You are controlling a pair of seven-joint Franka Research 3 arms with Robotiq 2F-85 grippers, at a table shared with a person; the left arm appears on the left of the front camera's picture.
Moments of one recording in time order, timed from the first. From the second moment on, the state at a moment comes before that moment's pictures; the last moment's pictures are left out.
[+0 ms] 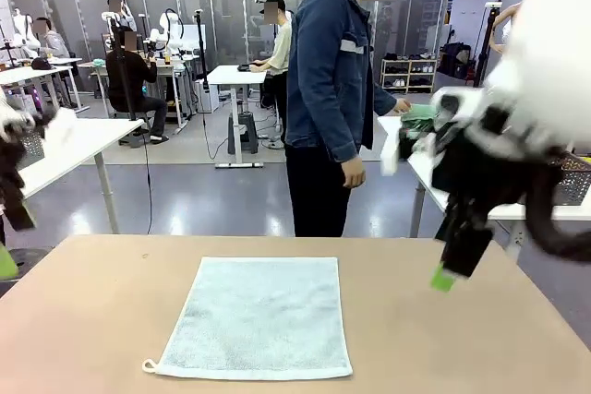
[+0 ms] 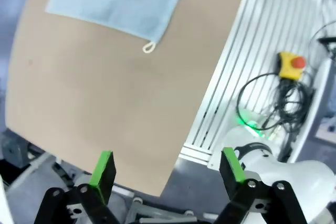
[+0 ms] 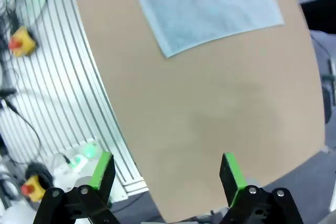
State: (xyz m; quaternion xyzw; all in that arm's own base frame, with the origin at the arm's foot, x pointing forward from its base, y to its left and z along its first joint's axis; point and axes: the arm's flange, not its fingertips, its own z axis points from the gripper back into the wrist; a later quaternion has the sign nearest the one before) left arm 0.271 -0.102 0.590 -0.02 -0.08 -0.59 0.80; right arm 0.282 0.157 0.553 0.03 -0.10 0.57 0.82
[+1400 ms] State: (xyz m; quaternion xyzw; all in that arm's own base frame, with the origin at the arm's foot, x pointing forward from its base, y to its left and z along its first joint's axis) left arm 0.299 -0.164 0.461 0.01 -0.07 -0.71 0.70; right arm 0.311 0.241 0.424 -0.01 -0.09 0.69 0.71
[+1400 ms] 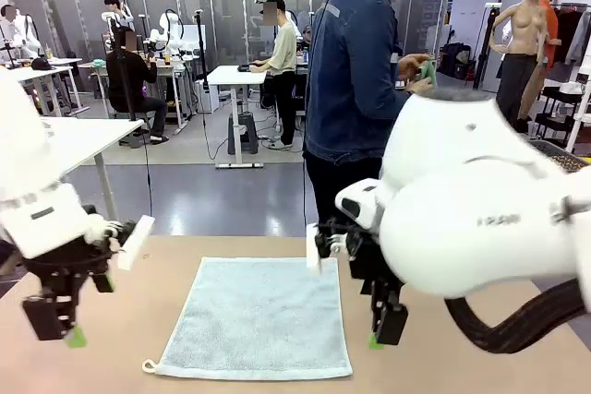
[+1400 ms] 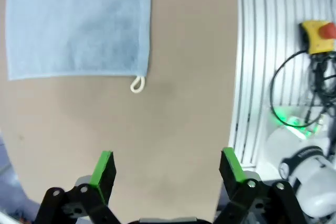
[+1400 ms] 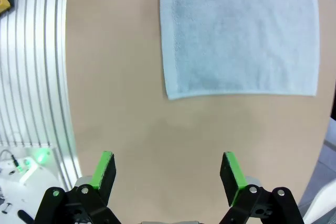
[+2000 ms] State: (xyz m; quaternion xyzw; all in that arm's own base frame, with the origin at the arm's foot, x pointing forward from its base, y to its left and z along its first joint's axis) left arm 0.345 -0.195 0.375 -0.02 -0.07 -0.72 0.69; right arm 0.333 0.278 0.348 0.00 -0.06 0.73 0.68
